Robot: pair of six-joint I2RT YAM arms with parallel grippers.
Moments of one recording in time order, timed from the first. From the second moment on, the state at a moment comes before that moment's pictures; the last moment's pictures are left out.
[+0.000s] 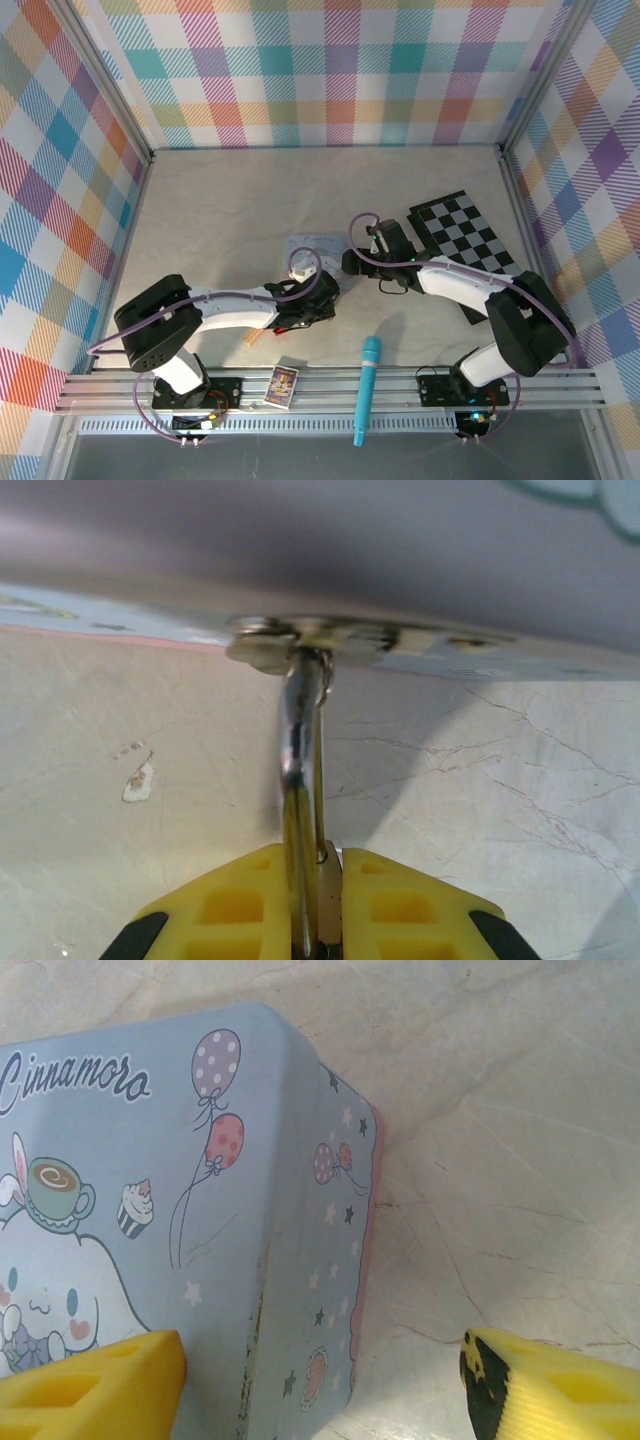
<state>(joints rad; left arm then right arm) -1.02 1.60 0.78 -0.21 -0.17 -1.14 0.62 1.49 0.77 -0.14 -0.12 0.61</state>
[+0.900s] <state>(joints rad) -1.04 1.72 0.98 -0.51 -0.33 -1.01 0.62 1.52 0.77 -0.09 -0.14 0.61</state>
